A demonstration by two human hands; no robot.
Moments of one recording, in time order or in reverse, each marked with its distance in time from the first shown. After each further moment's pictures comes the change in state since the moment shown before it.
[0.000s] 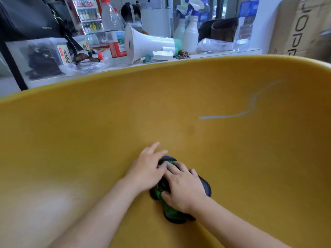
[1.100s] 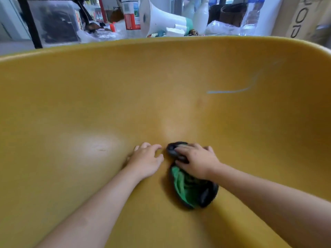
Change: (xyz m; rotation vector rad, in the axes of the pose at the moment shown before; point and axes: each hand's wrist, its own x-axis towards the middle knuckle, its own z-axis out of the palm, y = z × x) left_hand -0.100 -0.030 0.005 -0.013 -0.192 -0.267; right_hand -0.052 -0.023 -0.010 -0.061 -0.089 0.087
